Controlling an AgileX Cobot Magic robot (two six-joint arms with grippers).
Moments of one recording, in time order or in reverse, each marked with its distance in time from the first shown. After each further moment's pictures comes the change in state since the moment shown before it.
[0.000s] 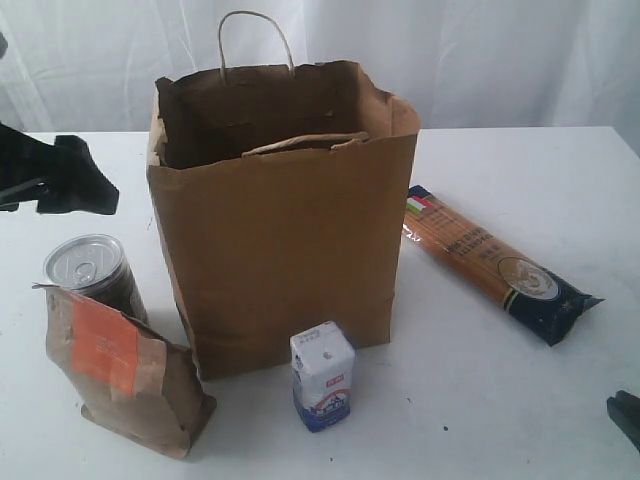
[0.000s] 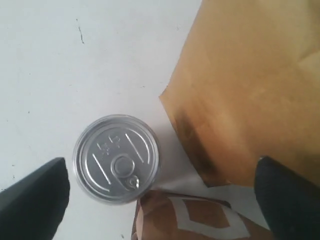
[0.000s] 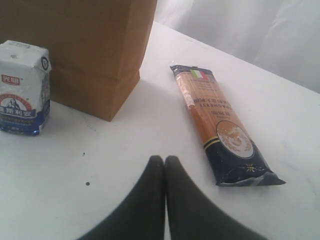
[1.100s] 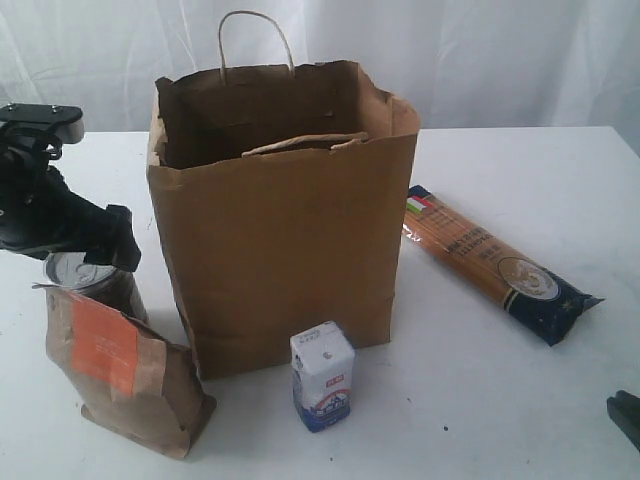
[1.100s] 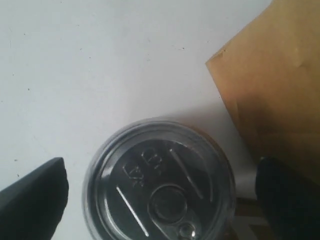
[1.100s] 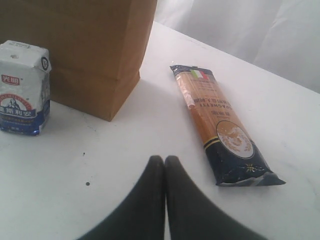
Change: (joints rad) left arm 0.000 0.288 -0.012 0.098 -0.069 0.004; right arm 0.000 0.000 0.000 0.000 0.000 0.000
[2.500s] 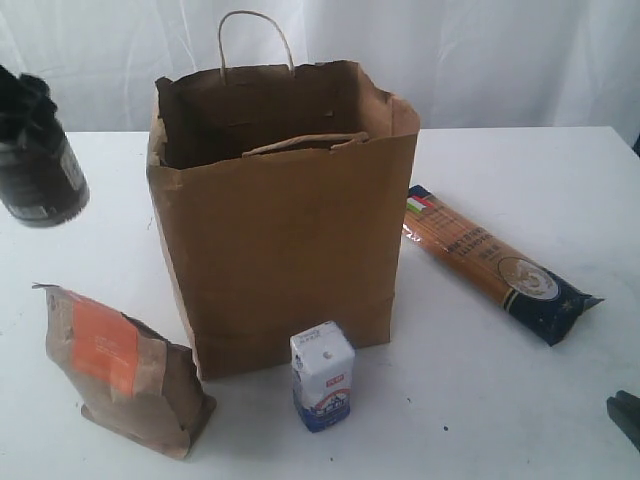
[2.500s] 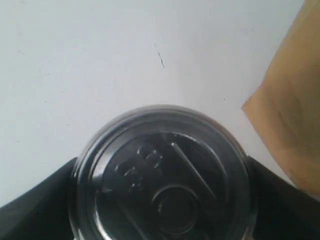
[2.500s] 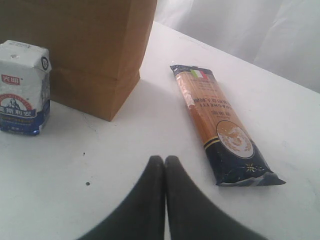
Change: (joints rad) left arm 0.000 -0.149 -0.327 0.233 0.294 0.008; right arm 0.000 0.000 0.000 0.000 0.000 0.000
